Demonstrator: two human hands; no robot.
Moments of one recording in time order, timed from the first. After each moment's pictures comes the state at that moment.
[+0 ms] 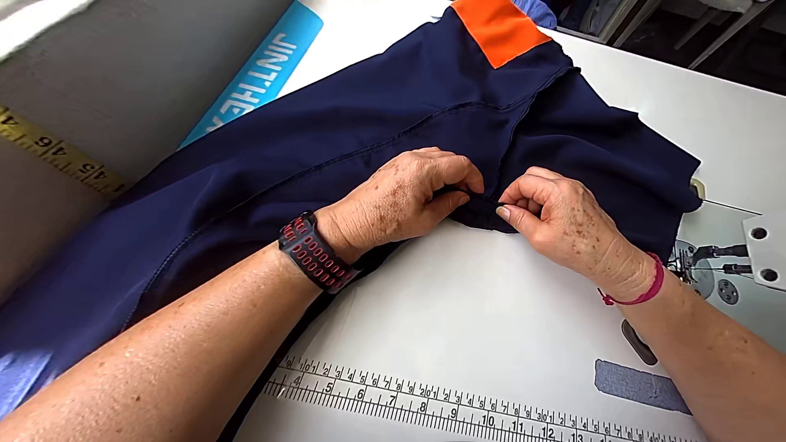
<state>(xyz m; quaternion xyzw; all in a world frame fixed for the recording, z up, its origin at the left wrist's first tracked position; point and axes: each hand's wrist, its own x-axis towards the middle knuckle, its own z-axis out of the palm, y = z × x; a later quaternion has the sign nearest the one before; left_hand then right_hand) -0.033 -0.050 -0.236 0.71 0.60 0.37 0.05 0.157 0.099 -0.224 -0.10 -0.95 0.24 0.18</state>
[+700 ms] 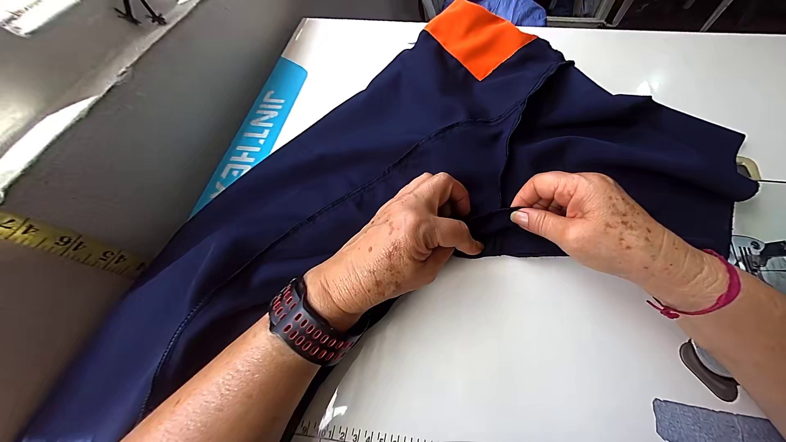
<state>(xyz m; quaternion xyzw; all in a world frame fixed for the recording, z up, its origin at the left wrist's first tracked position) -0.033 -0.053 -0.239 0.74 0.58 0.33 0.04 0.155 0.112 -0.221 -0.15 -0.91 0.36 0.16</state>
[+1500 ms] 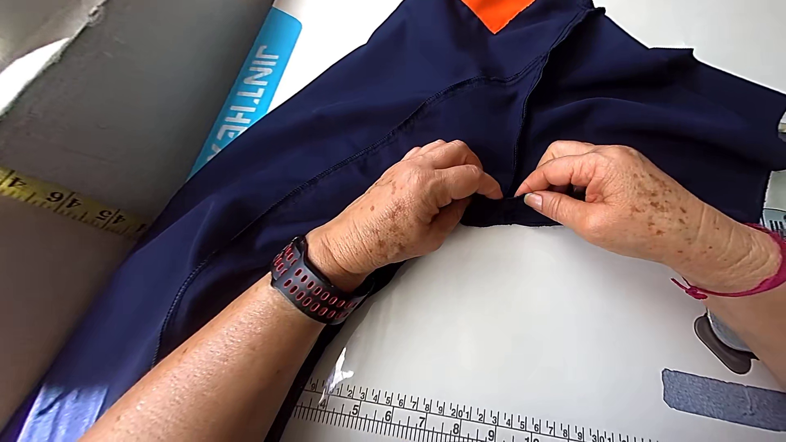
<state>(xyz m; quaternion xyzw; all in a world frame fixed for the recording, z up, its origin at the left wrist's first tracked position) -0.031 -0.052 -0.234 0.74 0.59 0.32 0.06 0.159 0.116 -0.224 -0.06 -0.94 0.30 0.16</state>
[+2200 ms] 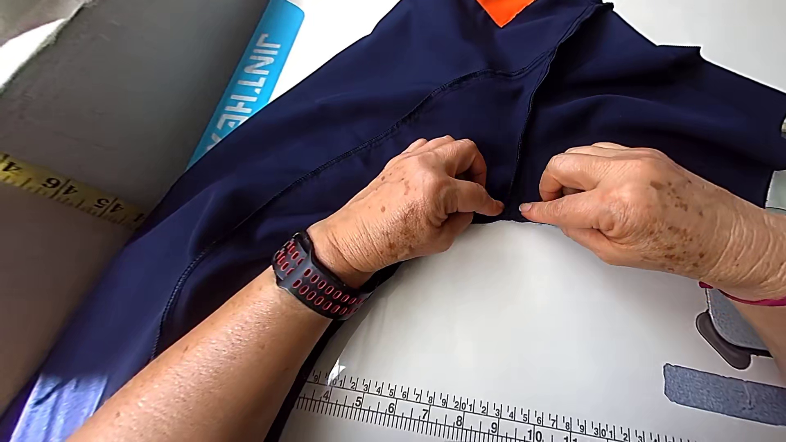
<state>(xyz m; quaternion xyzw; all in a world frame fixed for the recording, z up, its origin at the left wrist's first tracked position) -0.030 -0.055 -0.233 0.77 0.57 0.29 0.02 0.167 0.128 -0.219 0.18 -0.96 0.12 0.18</state>
